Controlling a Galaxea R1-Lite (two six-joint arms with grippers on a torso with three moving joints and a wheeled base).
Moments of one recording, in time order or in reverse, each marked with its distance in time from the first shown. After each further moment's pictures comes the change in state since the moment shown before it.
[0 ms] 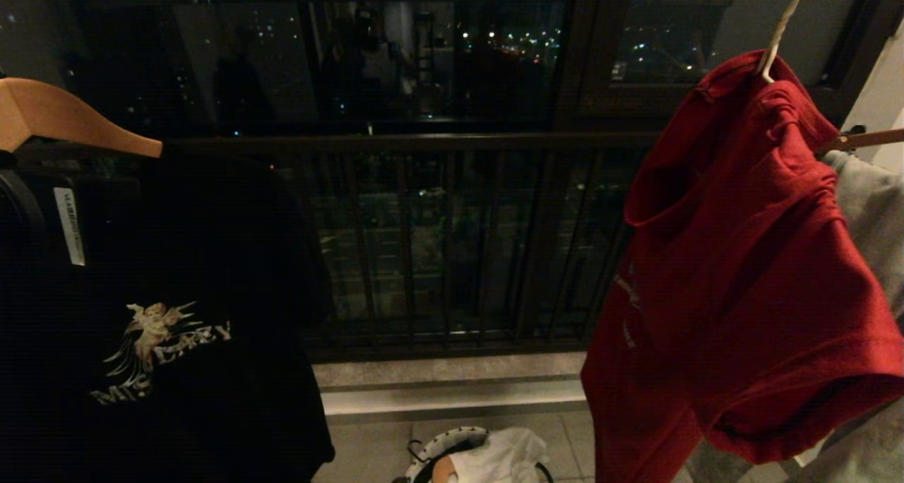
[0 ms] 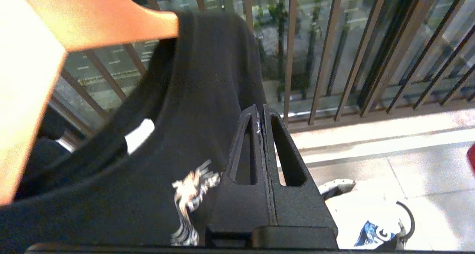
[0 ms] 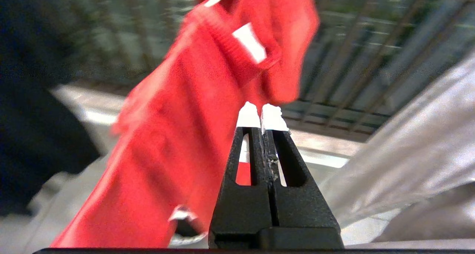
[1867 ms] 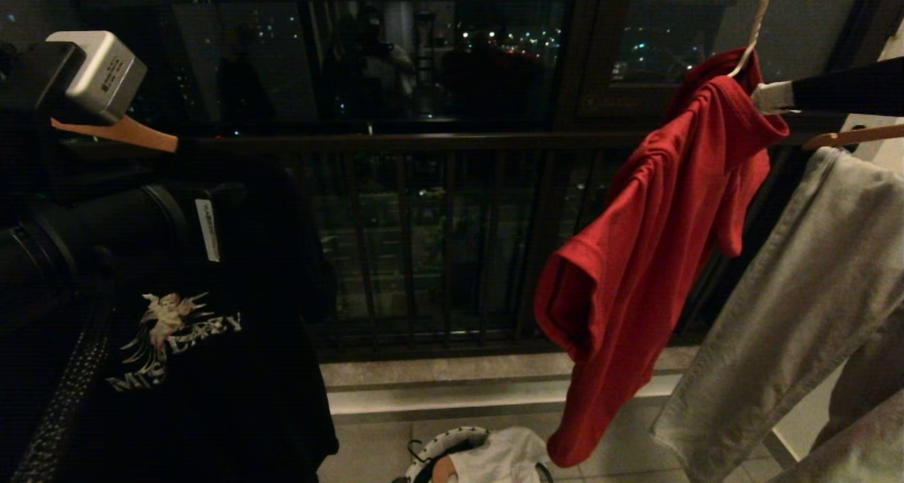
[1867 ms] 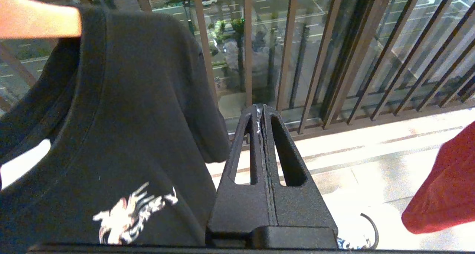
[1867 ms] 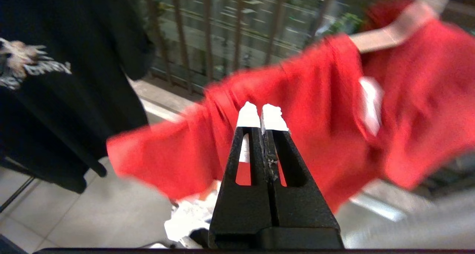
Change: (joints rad) left arm -0.055 0.138 0.120 -0.319 -0.068 -0.036; right arm 0.248 0.218 -0.032 -0.197 -0.008 -0.012
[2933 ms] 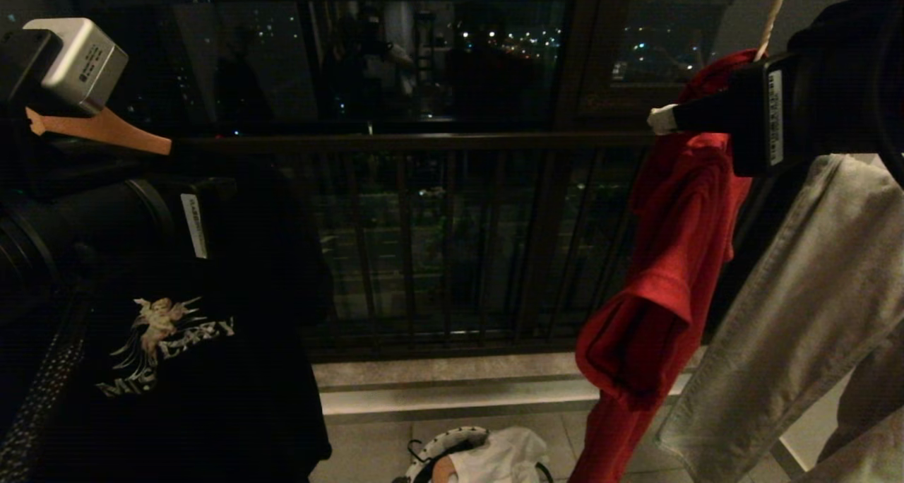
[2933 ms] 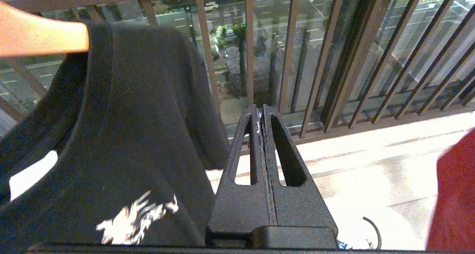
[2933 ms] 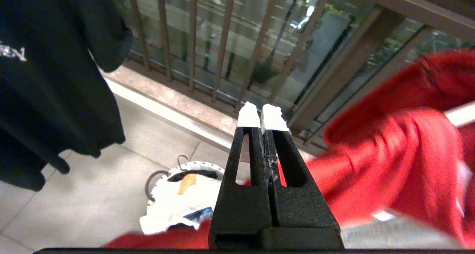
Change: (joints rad) left arm 0.000 -0.019 -0.001 0.001 0.001 0.012; right arm 0.167 0.147 -0.075 0.010 -0.244 -0.037
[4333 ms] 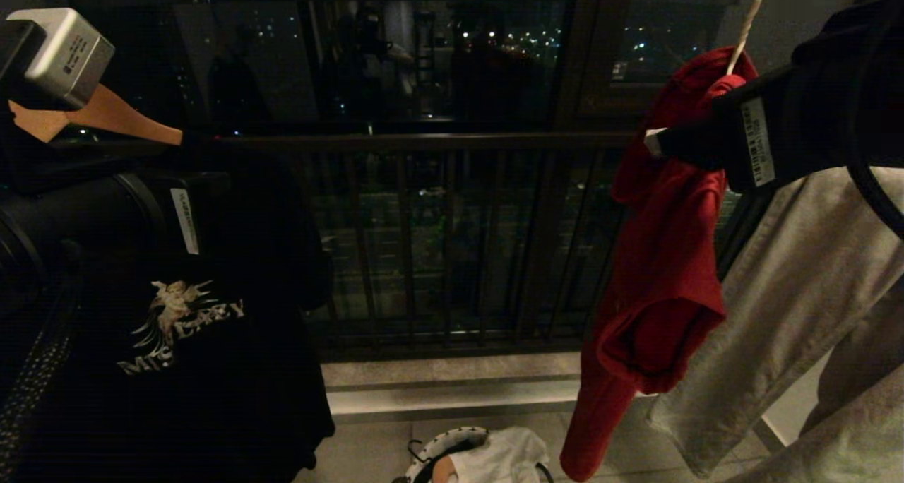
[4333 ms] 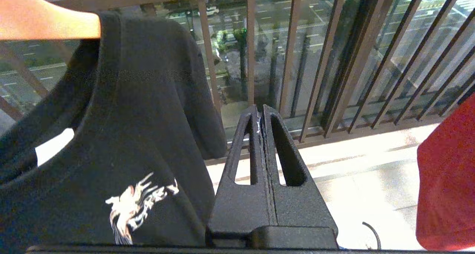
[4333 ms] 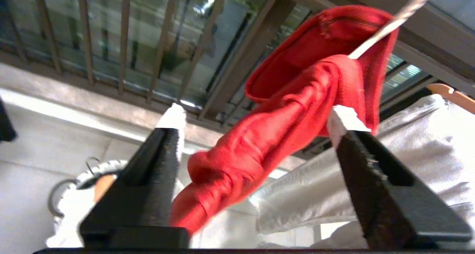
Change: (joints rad) left arm 0.001 -0.013 -0.003 -0.001 0.003 0.001; right arm 0.170 0.049 -0.040 0.077 -0.514 -0.038
